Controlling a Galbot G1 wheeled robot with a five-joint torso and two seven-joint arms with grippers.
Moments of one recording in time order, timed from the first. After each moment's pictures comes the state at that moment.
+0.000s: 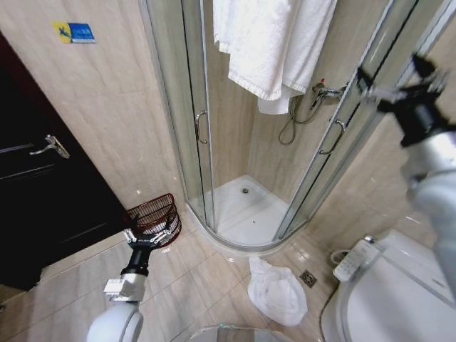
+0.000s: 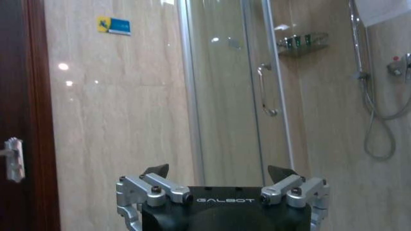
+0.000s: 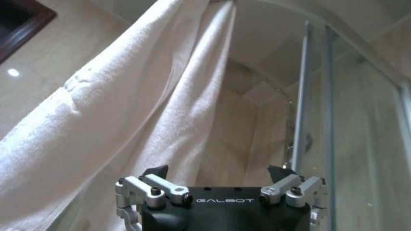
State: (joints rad) left arm 1.83 -1.38 -0.71 -2.29 -0.13 -0.20 -0.07; right arm -0.61 0.56 0.66 2.09 0.88 -0.16 0.04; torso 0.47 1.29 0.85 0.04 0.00
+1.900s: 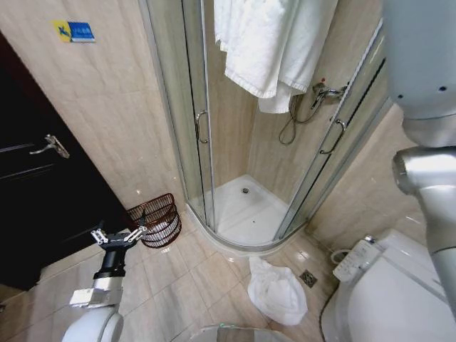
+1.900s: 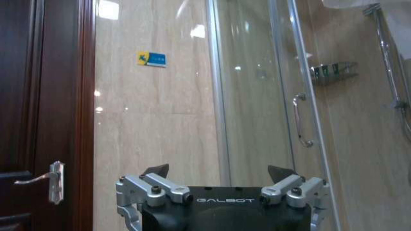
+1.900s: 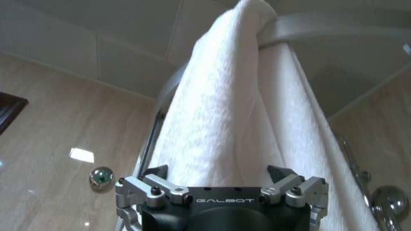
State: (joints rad) left arm 1.84 -1.38 -0.84 -2.28 -0.25 -0.32 -0.05; right arm 0.68 1.20 -0.14 1.45 0.94 -0.40 0.40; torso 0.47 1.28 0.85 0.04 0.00
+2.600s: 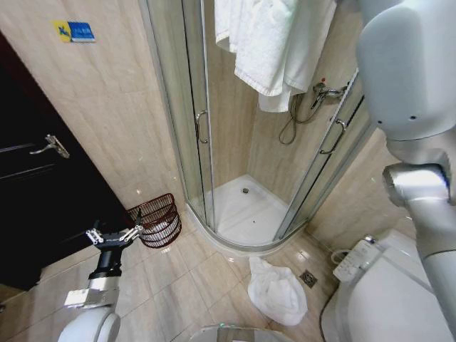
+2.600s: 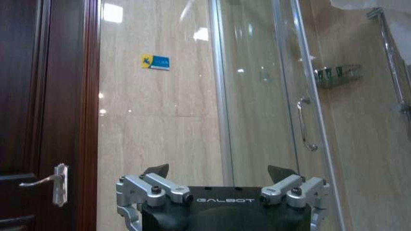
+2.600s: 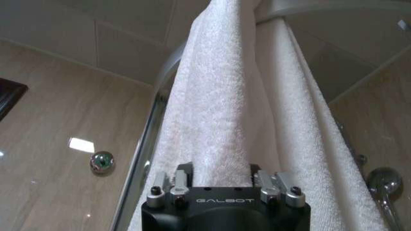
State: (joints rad) left arm 1.84 -1.39 -0.85 -2.29 -0.26 -0.32 -0.05; right arm 0.60 1.17 -0.15 1.49 0.93 -0.37 0.40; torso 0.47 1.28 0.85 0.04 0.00
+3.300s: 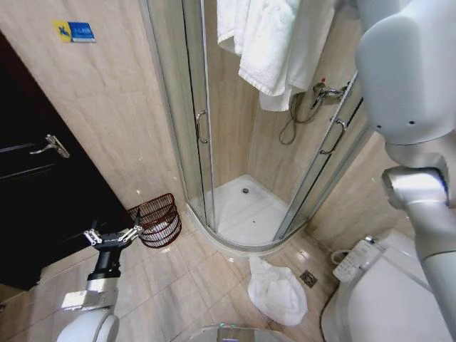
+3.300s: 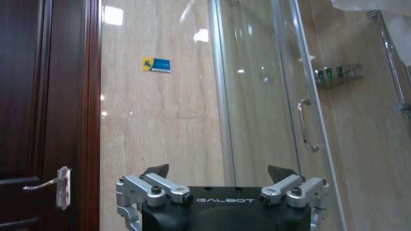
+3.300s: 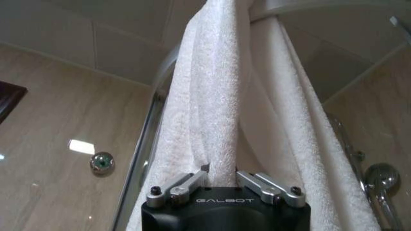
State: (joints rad) left arm 1.86 -1.40 -0.87 -2.30 -0.26 -0.33 -0.05; right arm 0.58 1.15 -0.13 1.52 0.95 -0.37 0.40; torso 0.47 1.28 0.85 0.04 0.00
